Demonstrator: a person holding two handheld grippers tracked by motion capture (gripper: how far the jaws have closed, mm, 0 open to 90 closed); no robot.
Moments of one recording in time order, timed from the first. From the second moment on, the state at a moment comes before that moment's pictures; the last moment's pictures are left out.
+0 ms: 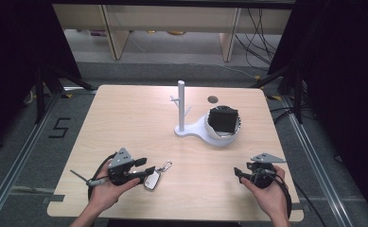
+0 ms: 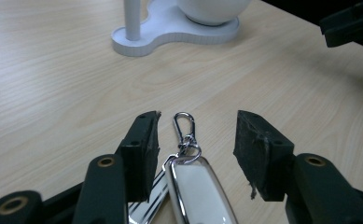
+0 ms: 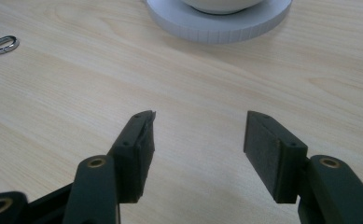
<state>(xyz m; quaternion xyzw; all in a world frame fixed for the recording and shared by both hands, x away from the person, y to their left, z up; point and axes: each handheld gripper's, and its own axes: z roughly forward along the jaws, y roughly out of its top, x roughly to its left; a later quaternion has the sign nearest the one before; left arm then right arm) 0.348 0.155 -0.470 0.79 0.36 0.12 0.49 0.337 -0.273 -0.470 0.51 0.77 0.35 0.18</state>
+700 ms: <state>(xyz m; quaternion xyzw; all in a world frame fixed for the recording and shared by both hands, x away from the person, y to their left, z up) 0.403 0.100 -0.483 0.88 0.38 0.03 0.29 0.334 -0.268 -0.470 0.52 0.77 0.33 0.16</state>
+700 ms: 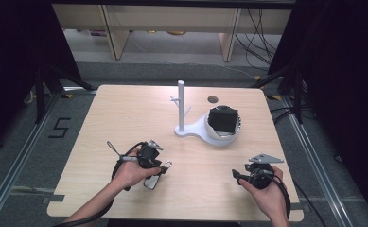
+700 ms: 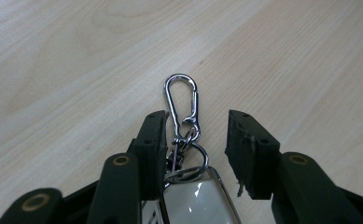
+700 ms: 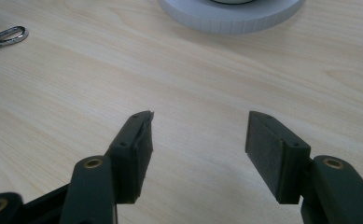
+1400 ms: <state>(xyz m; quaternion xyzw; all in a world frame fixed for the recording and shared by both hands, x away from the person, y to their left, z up) 0.411 0.083 -0.488 0.89 0.38 0.05 0.23 0.334 -0.265 -0.477 0.52 0.78 0.33 0.14</state>
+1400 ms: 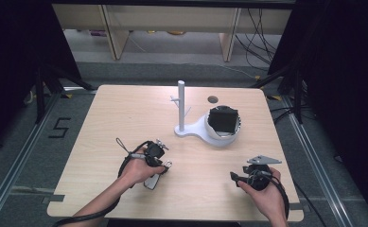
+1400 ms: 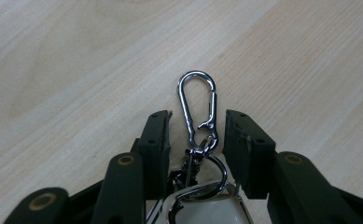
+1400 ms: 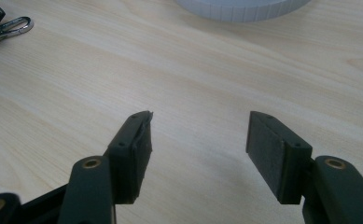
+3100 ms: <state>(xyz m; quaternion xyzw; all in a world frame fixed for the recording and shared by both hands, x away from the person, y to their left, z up) 0.422 0.056 -0.478 0.94 0.33 0.03 0.11 0.332 -0.263 -0.482 0.52 0.78 0.33 0.13</state>
